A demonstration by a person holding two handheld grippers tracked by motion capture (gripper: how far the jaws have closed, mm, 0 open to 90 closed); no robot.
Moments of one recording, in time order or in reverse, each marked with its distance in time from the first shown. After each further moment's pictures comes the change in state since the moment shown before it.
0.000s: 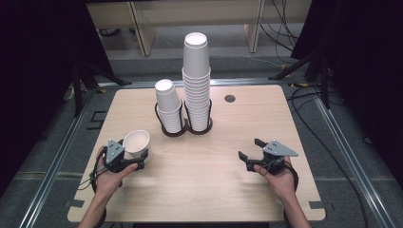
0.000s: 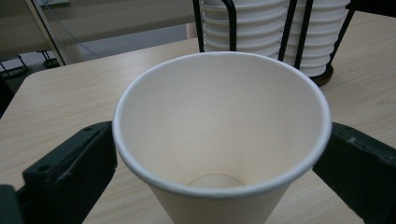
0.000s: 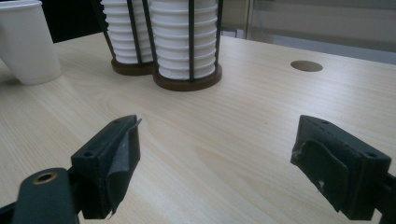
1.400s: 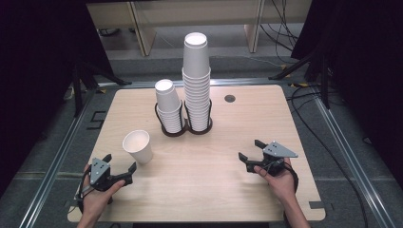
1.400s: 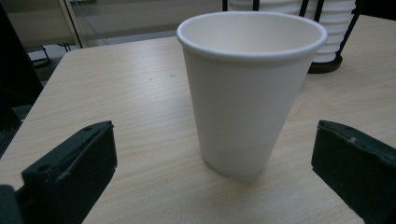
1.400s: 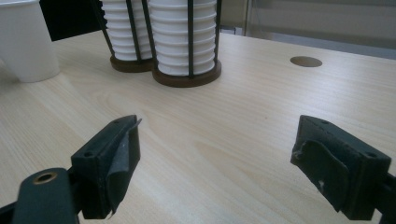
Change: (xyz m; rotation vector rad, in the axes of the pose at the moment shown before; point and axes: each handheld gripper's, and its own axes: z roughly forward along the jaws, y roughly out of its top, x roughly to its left) left arm 0.008 -0.039 -0.048 -0.021 0.071 -0.057; right arm 0.003 -0.004 -0.002 0.011 -0.017 0.028
